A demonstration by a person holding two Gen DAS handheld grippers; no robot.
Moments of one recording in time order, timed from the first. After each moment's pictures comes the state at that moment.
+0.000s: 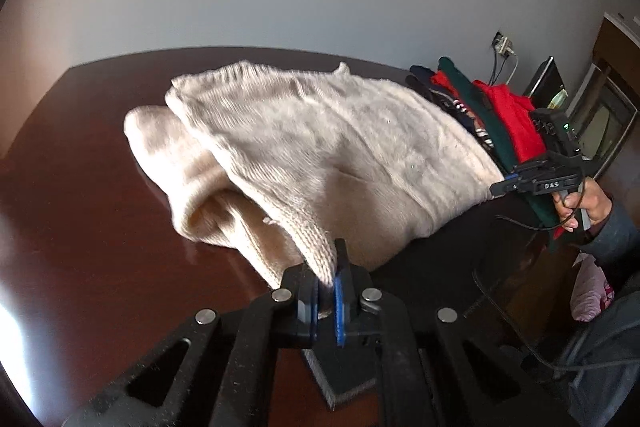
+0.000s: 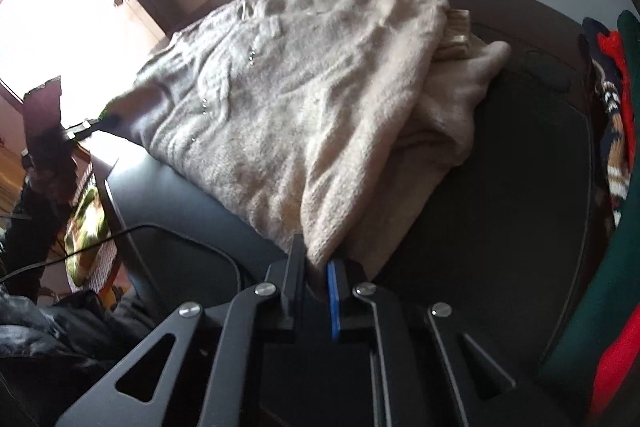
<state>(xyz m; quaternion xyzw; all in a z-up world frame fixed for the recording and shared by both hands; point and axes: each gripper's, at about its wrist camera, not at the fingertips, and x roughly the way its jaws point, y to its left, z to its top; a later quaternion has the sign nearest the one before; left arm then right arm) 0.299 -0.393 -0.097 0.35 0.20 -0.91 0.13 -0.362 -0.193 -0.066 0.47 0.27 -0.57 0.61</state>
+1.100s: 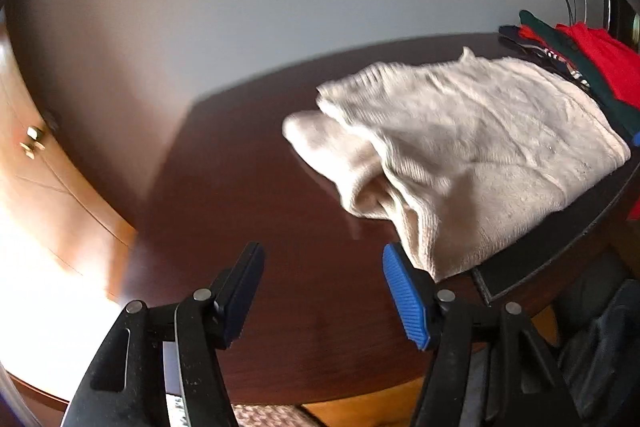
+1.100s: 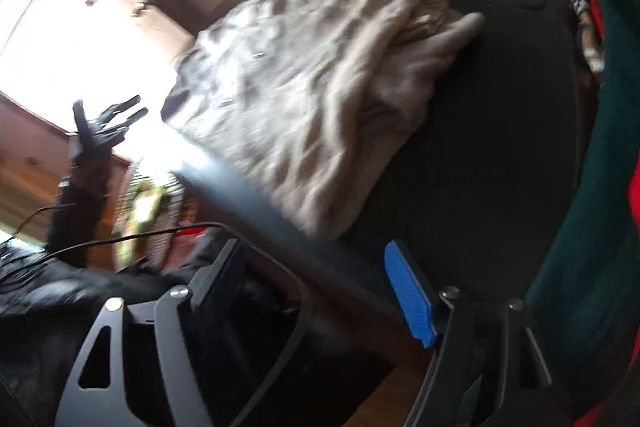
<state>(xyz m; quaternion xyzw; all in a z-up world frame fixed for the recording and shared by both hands) 0.362 -0.384 -0.076 0.38 0.00 -0.86 0.34 -0.363 -0.104 -0.041 0.54 0.19 -0.50 0.65</state>
